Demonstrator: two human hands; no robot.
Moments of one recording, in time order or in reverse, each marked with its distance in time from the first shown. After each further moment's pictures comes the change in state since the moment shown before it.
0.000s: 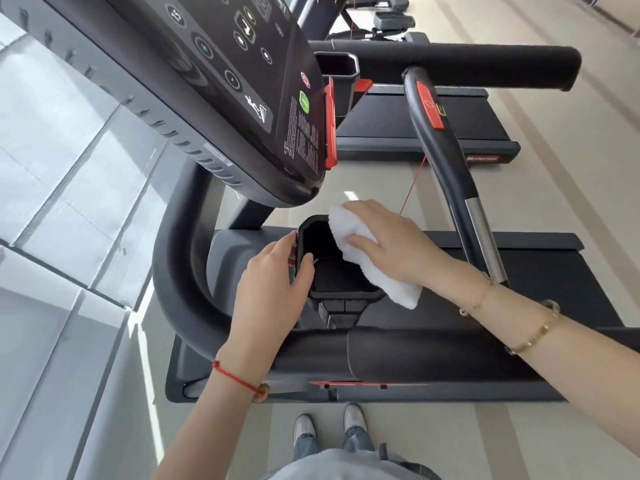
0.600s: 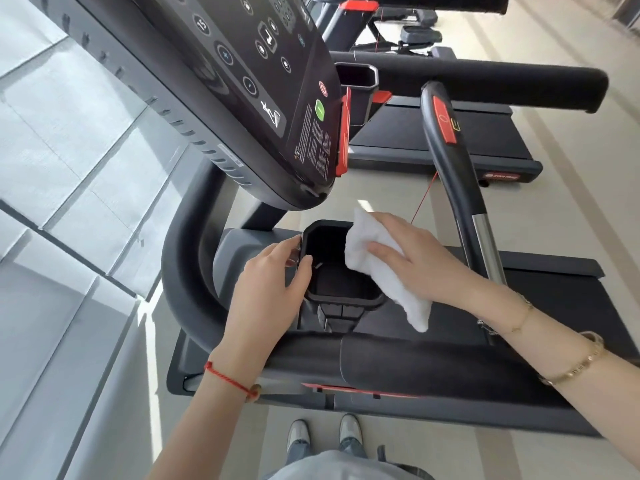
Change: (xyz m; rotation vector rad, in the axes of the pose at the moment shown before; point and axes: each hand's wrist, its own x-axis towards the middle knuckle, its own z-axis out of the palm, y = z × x) left_hand -0.006 -0.004 -0.002 0.018 0.031 -0.049; right_hand -0.018 0.023 -0.009 0.239 -0.027 -0.055
